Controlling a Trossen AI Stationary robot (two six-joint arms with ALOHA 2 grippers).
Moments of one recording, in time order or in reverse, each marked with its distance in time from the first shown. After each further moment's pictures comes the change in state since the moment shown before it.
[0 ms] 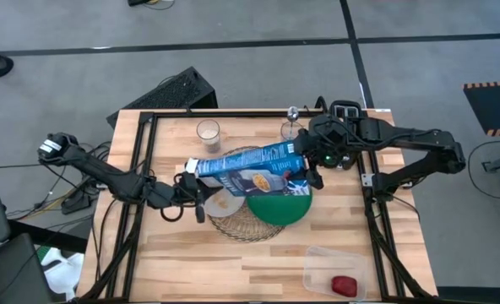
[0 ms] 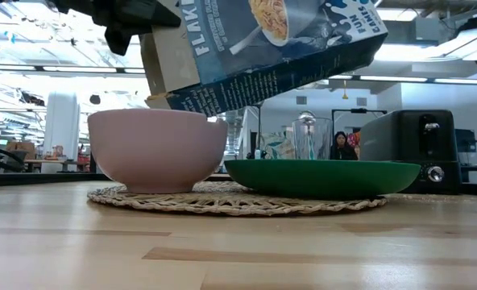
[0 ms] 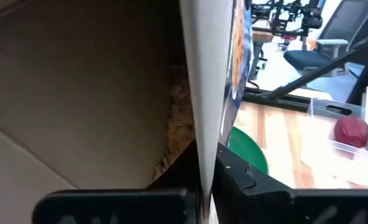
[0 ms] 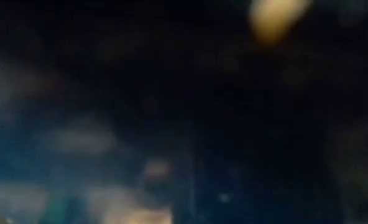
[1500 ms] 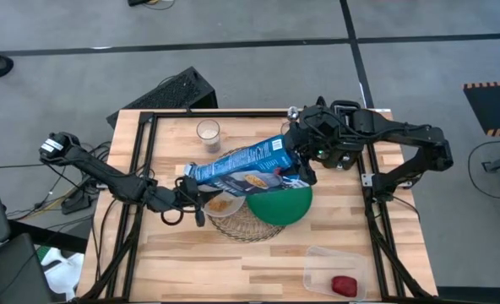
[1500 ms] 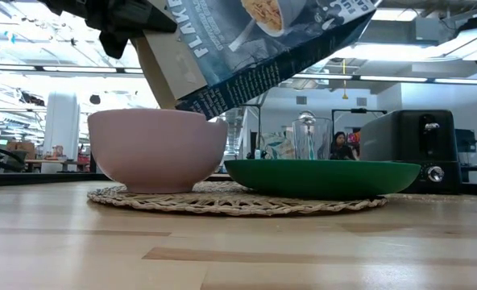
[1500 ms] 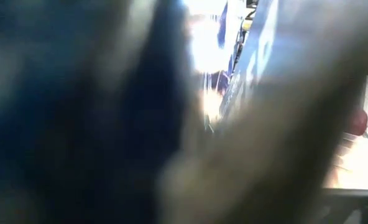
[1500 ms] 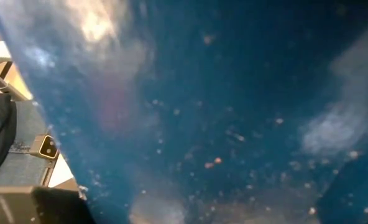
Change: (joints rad) left arm -0.036 0.026 -0.001 -0.013 -0.017 -0.027; right arm 0.000 0.146 0.233 -0.094 -0.004 -0.062
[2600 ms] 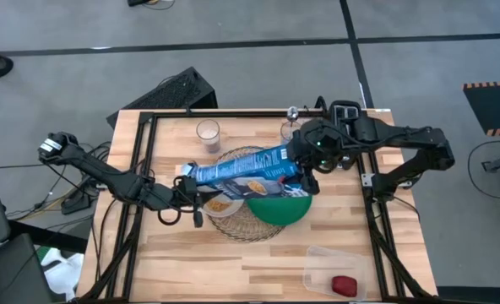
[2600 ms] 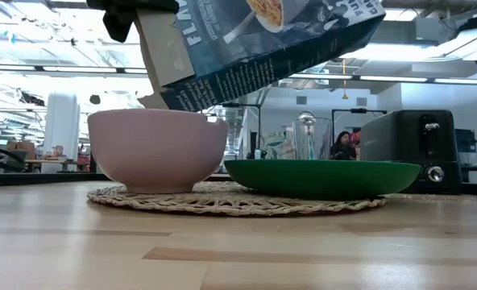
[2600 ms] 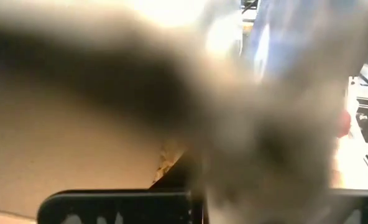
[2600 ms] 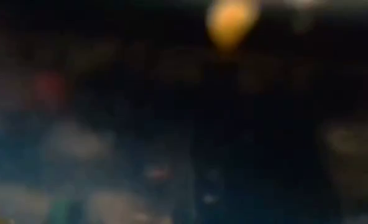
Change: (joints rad) left arm 0.000 -0.027 0.076 -0.074 0.032 0.055; right arm 0.104 -0.001 -0.013 -0.083 0.108 0.059
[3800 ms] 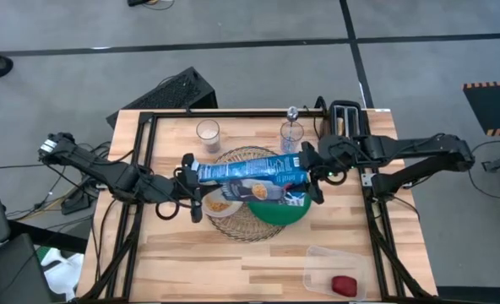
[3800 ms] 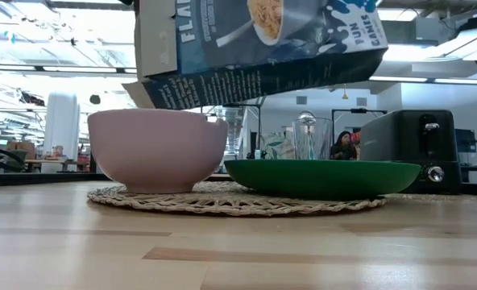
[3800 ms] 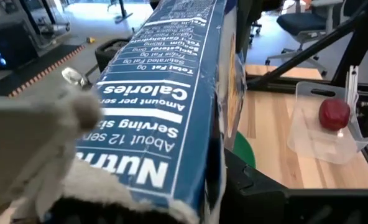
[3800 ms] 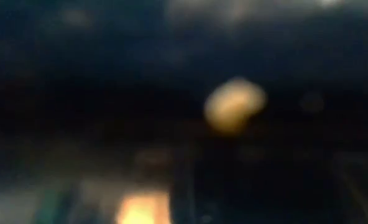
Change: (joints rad) left arm 0.025 0.013 0.312 -0.422 0.036 0.001; right arm 0.037 -0.244 -0.491 0.390 0.056 0.090
